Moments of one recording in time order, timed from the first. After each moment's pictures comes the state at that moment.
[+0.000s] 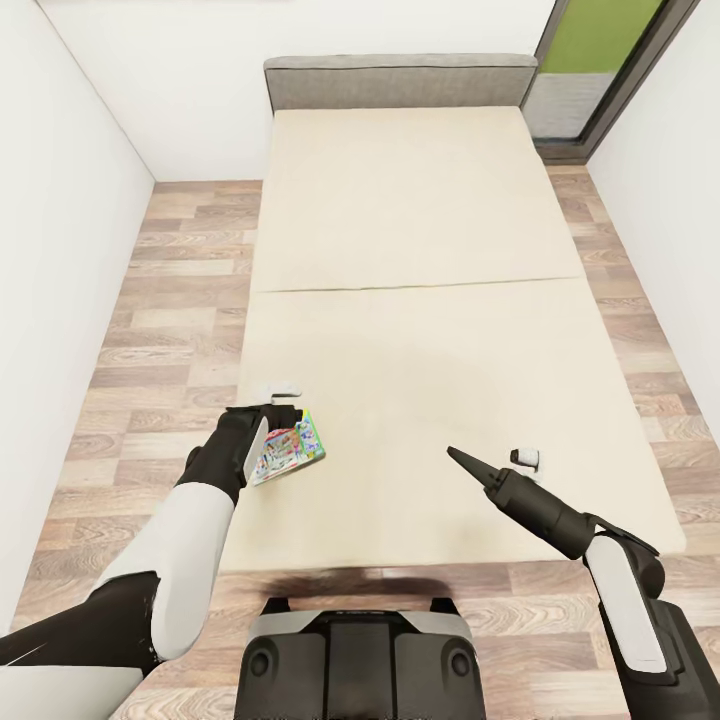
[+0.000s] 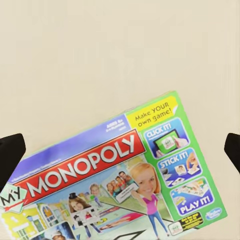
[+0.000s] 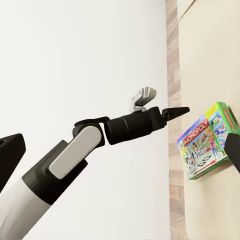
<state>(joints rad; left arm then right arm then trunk) -1.05 -0.17 0.22 -0.68 -0.26 0.53 -0.02 -0.35 -0.08 -0.18 -1.57 -0.76 0.79 0.82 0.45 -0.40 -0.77</state>
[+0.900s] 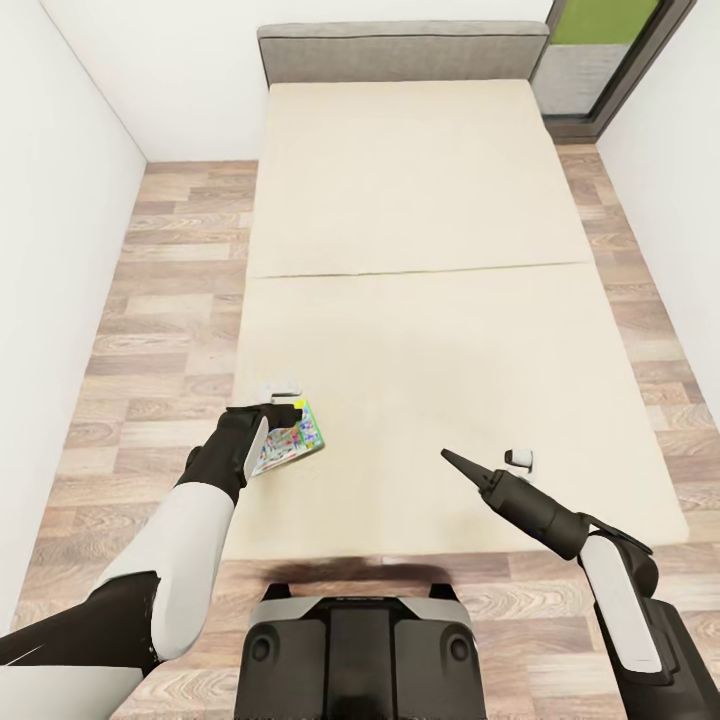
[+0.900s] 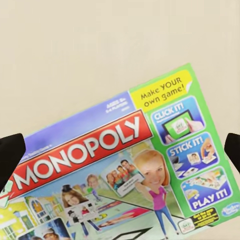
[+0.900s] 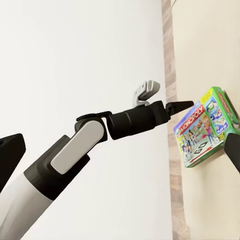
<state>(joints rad) -1.05 -0.17 0.22 -0.67 -0.26 0.52 -0.02 -0.35 -0.08 -0.16 -1.57 -0.76 0.79 0.82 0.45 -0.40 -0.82</state>
